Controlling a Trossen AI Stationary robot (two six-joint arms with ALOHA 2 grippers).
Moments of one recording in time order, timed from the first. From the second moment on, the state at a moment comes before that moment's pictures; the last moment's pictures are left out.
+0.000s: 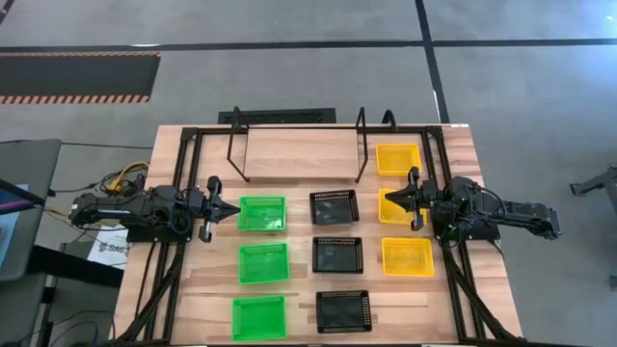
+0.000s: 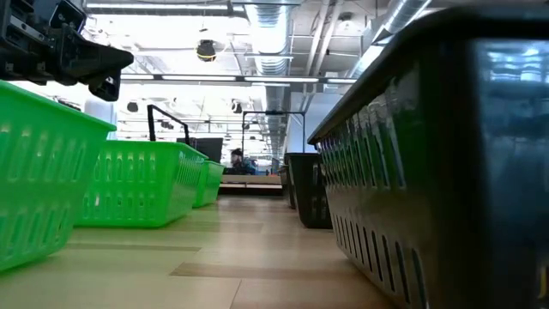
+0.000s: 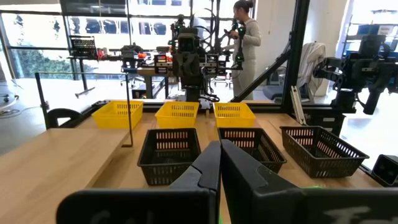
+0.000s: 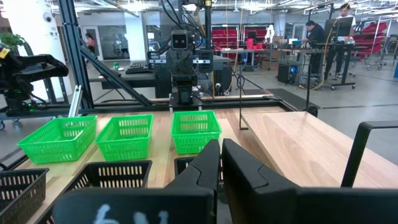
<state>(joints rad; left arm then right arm) -0.04 0.00 0.01 0.04 0.01 -0.03 -0.18 0.00 0.00 0.04 -0.10 0.03</state>
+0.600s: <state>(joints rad) -0.04 0.00 0.01 0.04 -0.03 -0.20 -0.18 0.00 0.00 0.04 -0.10 0.03</state>
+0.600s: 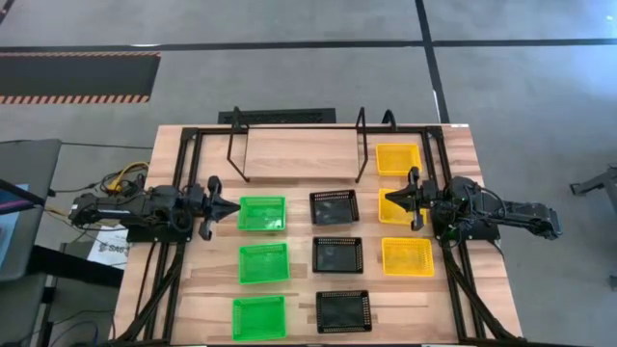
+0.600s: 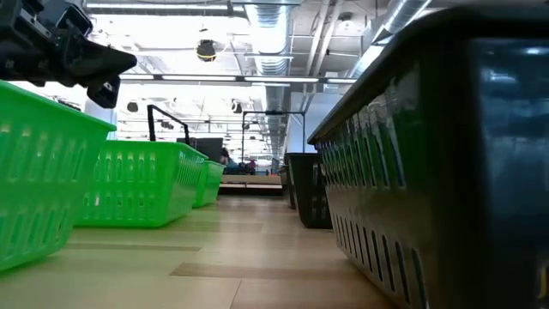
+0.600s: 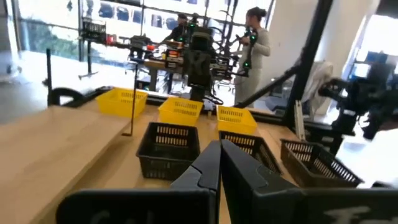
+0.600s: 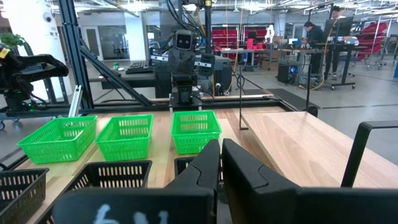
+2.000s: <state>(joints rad) -0.04 0.16 0.28 -0.16 -0.47 -0.38 -0.18 0.39 0.55 -0.10 0.18 0.34</state>
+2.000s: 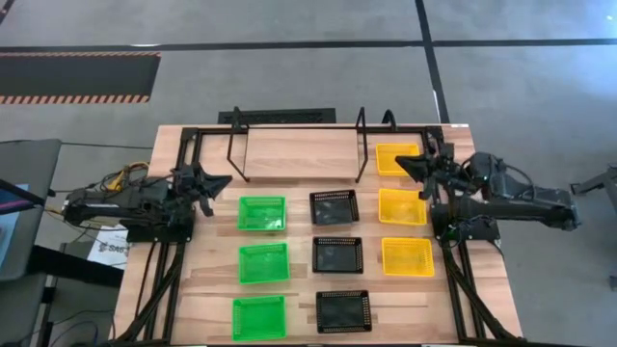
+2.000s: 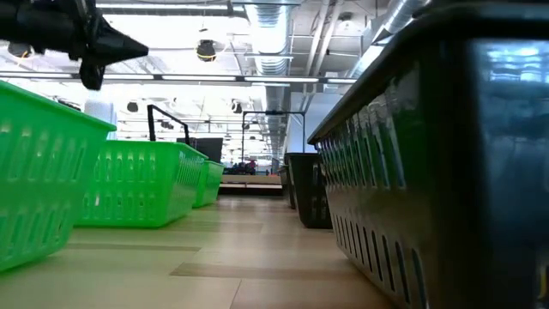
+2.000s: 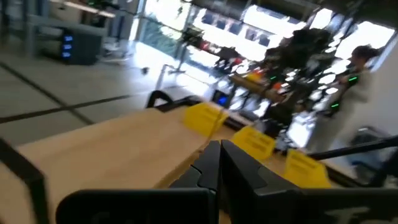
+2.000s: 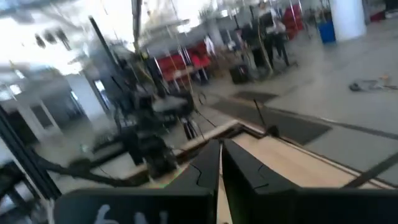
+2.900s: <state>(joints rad) -0.12 0.83 0.79 -1.09 -0.56 -1.27 -0.30 0.89 1.18 -0.96 0.47 0.45</state>
